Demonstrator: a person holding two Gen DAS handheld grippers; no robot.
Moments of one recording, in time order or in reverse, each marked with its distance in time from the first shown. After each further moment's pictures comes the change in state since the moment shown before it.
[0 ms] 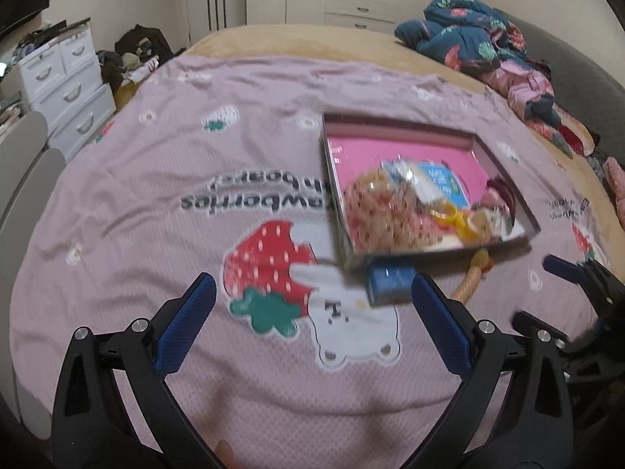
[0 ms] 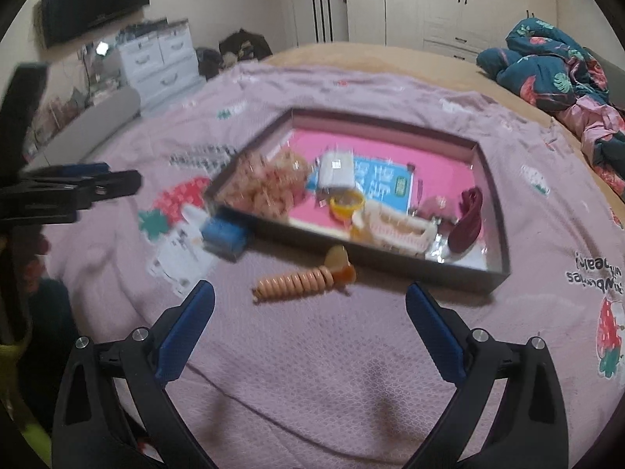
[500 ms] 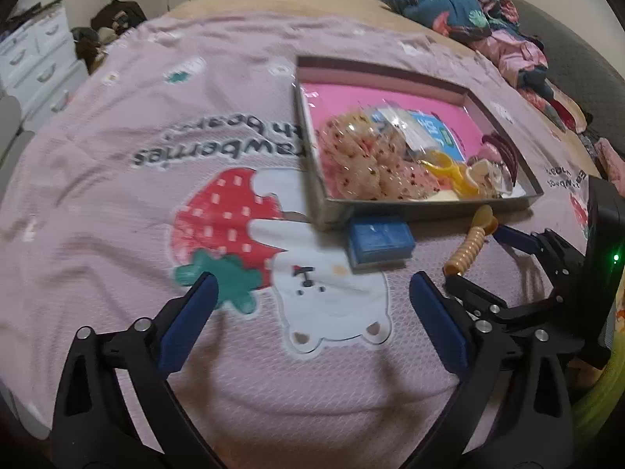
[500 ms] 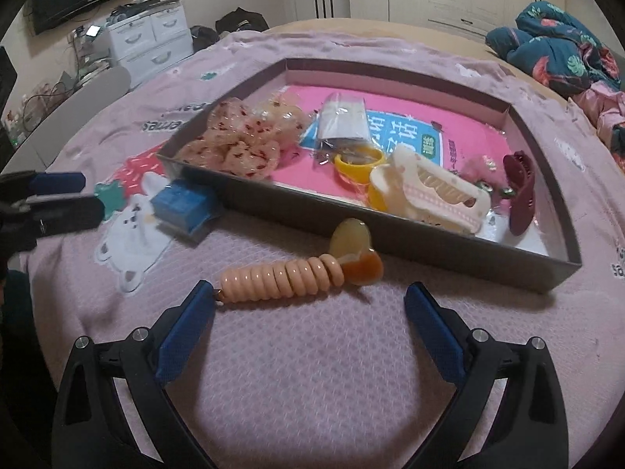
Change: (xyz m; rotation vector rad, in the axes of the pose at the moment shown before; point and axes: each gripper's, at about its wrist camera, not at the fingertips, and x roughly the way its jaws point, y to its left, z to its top) left arm 0.048 -0.016 -0.018 0.011 0.128 -0.076; right arm 0.068 -0.003 -0.007 0.016 0.045 0.009
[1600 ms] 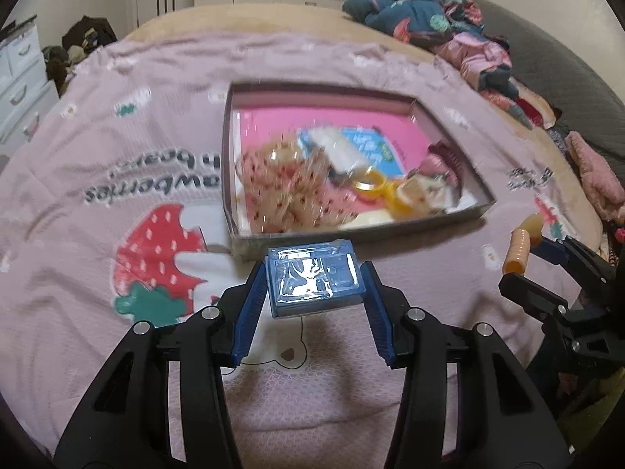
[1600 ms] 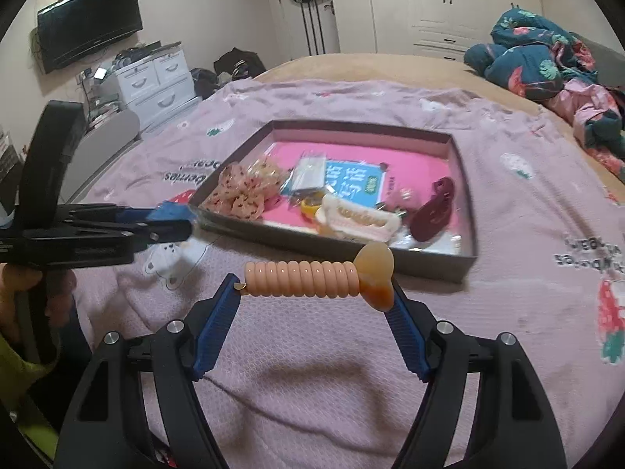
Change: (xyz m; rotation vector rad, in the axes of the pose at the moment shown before) left arm -0.016 -0.044 0.015 0.060 -0.073 -0.093; right arm -0.116 -0.037 -0.009 0.067 -0.142 0.017
